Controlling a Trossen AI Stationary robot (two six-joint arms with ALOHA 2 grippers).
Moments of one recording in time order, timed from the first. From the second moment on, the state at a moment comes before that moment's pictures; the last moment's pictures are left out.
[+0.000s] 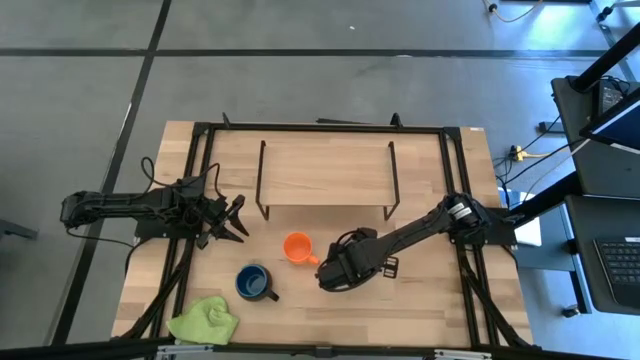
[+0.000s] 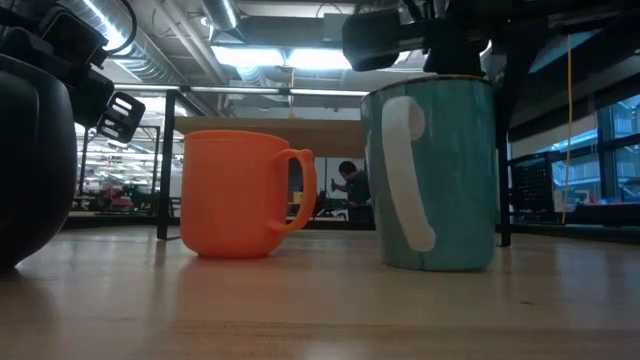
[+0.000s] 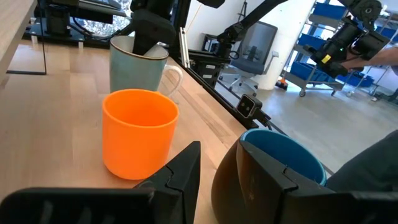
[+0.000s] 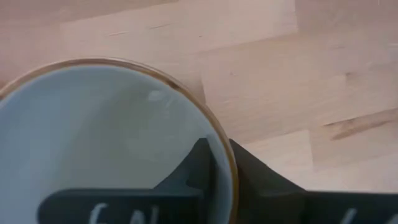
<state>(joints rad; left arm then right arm) 0.15 0.25 0.01 0.07 0.69 -0.15 0.42 2.16 1.88 -1.47 0.10 2.22</state>
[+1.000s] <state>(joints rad) 0.15 0.25 0.01 0.07 0.69 -0.15 0.39 1.89 1.88 -1.57 0.16 2.08</state>
